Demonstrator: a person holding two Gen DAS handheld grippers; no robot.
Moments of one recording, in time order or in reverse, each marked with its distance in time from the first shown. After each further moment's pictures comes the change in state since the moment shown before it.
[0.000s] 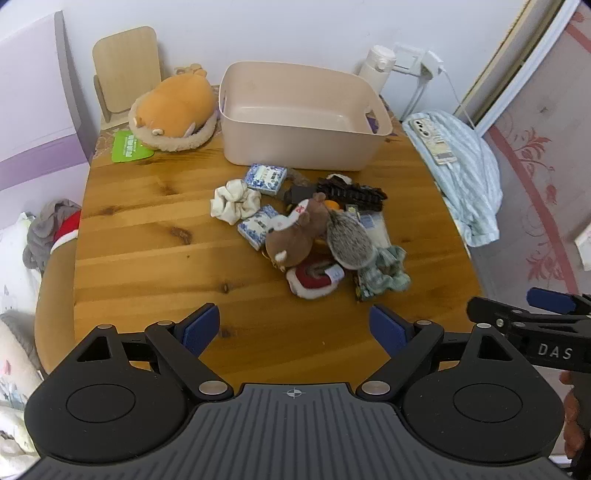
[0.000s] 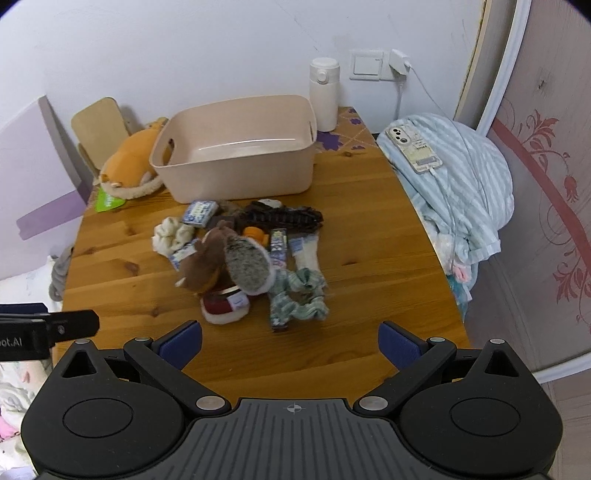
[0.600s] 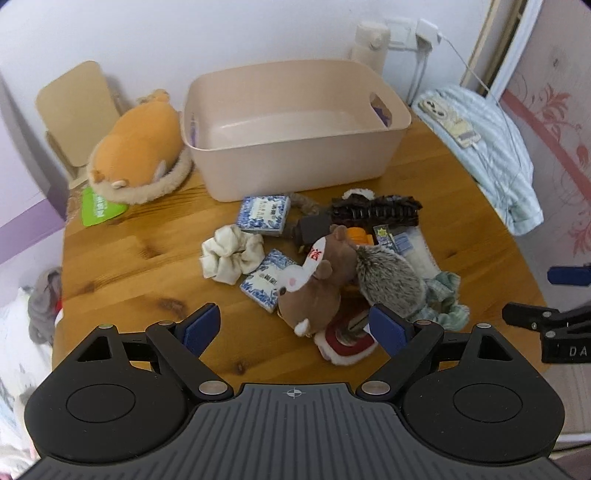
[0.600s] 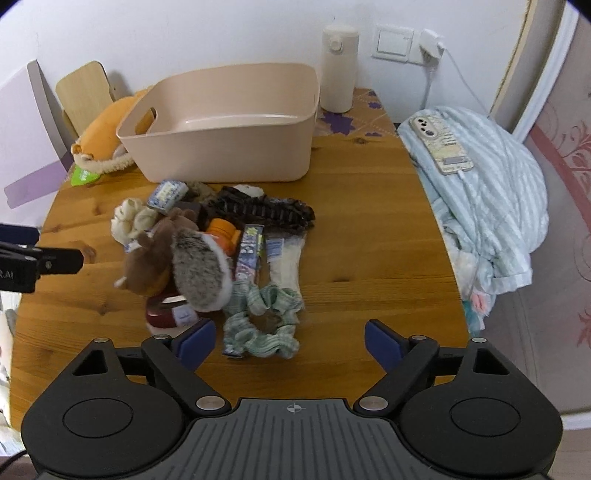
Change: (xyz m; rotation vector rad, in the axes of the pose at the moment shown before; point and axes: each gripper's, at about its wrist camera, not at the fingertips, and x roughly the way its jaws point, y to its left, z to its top) left arm 0.109 -0.013 0.051 0.237 -0.013 0.054; right arm 0.107 -0.044 0.023 -0.085 0.039 0.028
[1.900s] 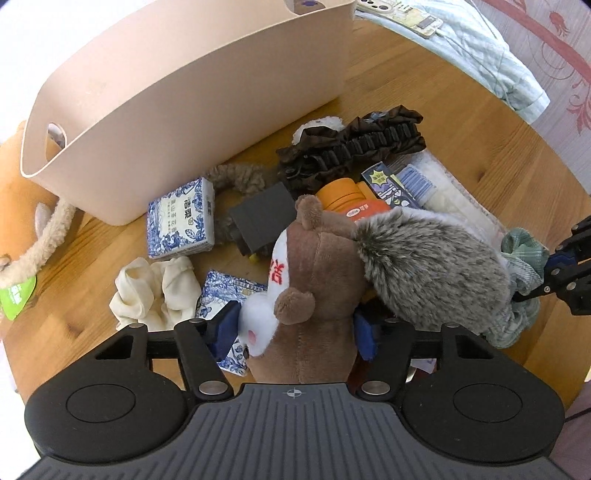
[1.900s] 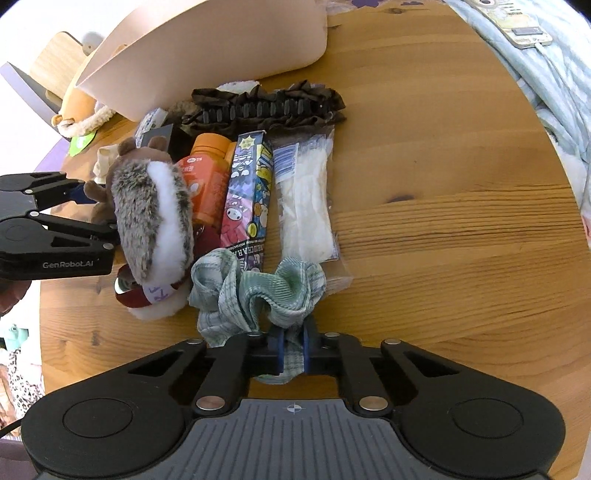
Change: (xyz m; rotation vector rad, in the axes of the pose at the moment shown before) left arm 0.137 -0.032 0.017 0.396 0.134 -0.078; right arm 0.122 -0.029 -0.015 0.198 0.236 0.259
